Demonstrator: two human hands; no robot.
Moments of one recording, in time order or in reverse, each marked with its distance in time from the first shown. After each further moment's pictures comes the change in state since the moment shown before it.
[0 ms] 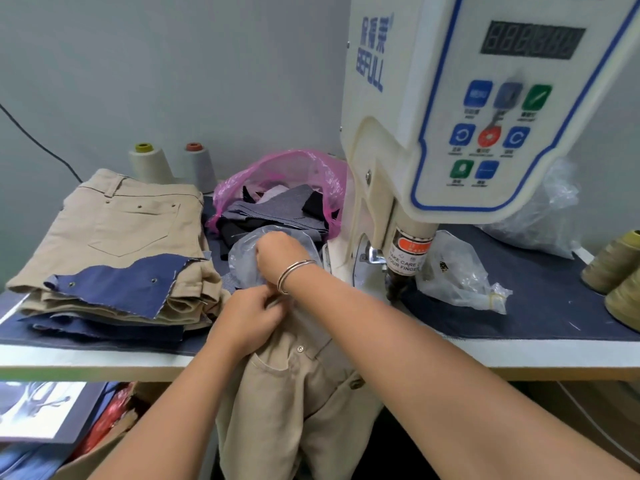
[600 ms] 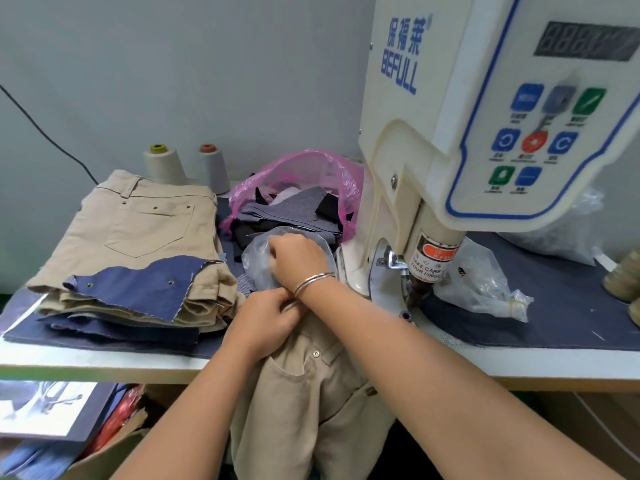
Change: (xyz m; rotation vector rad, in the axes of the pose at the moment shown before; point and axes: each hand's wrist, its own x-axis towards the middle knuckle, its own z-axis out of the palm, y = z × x) left_hand 0.003 -0.003 0.000 -0.033 -0.005 0.019; right_hand -0.002 0.005 0.009 0.005 0.173 -0.016
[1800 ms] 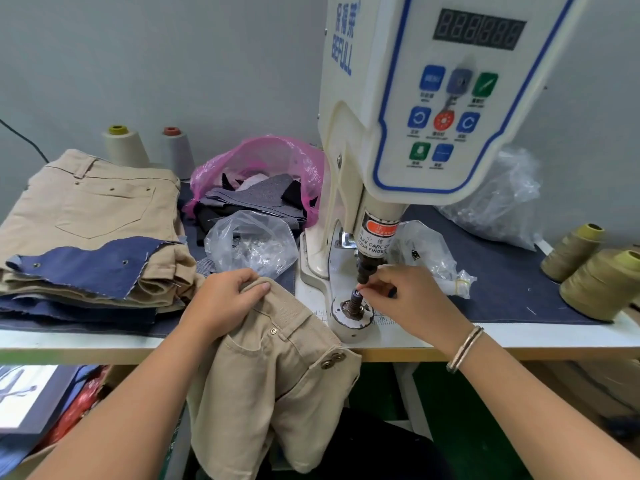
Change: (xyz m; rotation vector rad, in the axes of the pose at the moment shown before) left_hand -0.001 0.000 0.000 0.070 -0.006 0.011; right_hand -0.164 0.116 -0.099 0.320 0.038 0.071
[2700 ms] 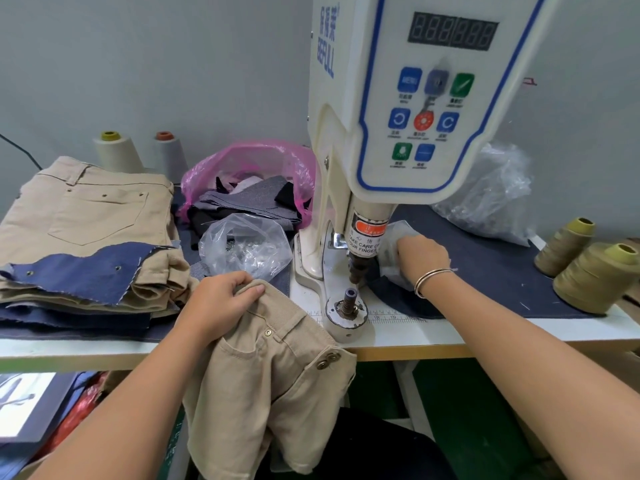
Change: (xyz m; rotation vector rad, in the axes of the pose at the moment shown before) left_hand 0.000 0.001 0.000 -0.017 -0.002 -0.019; right_hand 0.072 0.095 0.004 -0.801 -0.115 0.518
